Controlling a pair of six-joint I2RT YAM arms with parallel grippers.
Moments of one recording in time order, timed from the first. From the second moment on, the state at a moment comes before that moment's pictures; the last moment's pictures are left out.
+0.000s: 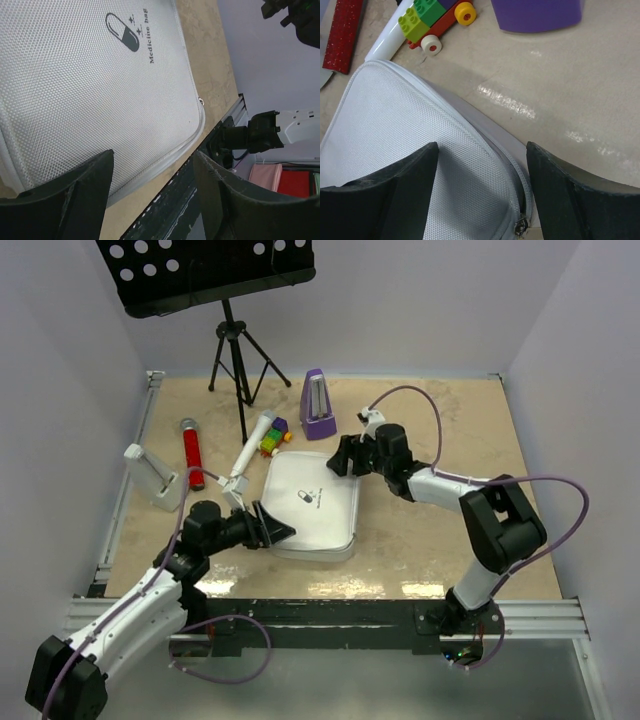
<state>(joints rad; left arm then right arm) -0.49 0.66 0.24 0.04 0.44 -0.80 0.49 1.69 0.92 0.31 -0.25 0.38</state>
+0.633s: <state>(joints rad) -0.49 1.24 0.55 0.22 0.23 -0.71 0.48 1.18 0.44 0.33 -0.17 0.57</state>
